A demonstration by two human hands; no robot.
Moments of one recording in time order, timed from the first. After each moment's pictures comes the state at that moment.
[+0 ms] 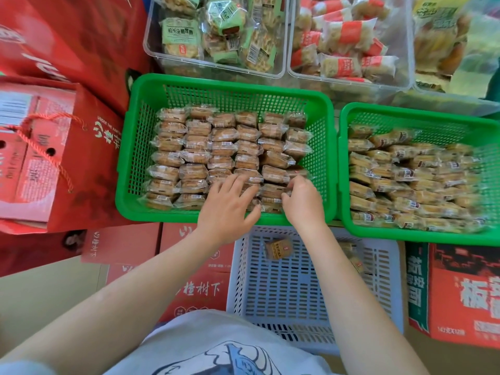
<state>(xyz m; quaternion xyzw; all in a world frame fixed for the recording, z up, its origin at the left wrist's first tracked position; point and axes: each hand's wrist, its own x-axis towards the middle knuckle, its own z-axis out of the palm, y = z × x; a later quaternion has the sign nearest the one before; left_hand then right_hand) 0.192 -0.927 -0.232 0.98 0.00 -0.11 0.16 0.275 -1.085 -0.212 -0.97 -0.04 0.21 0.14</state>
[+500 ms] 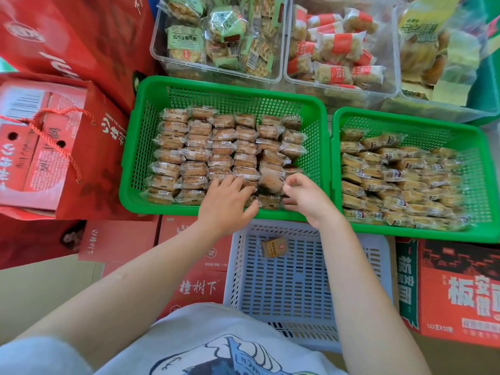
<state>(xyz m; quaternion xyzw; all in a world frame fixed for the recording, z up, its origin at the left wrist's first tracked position) 0.194 -0.927 -0.231 0.98 0.00 -0.11 0.13 0.281 -1.103 -0.182 -0.80 0.12 0.39 0.44</state>
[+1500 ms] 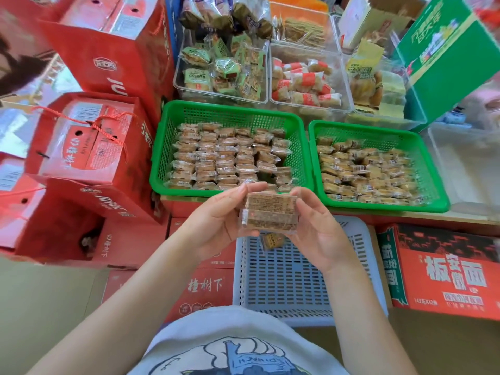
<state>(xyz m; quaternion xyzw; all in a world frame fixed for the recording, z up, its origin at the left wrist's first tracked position) 0.051 -0.929 -0.061 0.35 0.10 -0.19 0.91 0.101 -1.128 -0.058 -0.40 -0.01 0.35 0.84</state>
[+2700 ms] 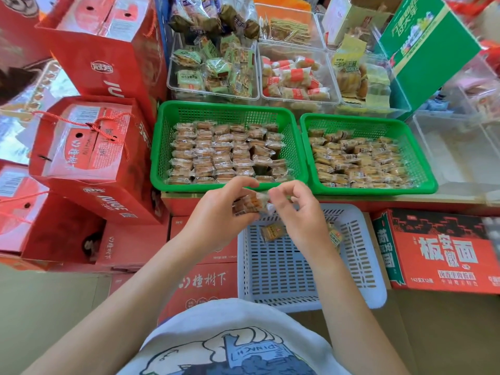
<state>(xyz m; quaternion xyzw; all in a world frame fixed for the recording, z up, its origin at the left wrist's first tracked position) 0.030 -0.926 -0.062 0.88 -0.04 0.03 0.47 0.059 -1.102 -0.044 -0.83 -0.08 0.10 0.54</state>
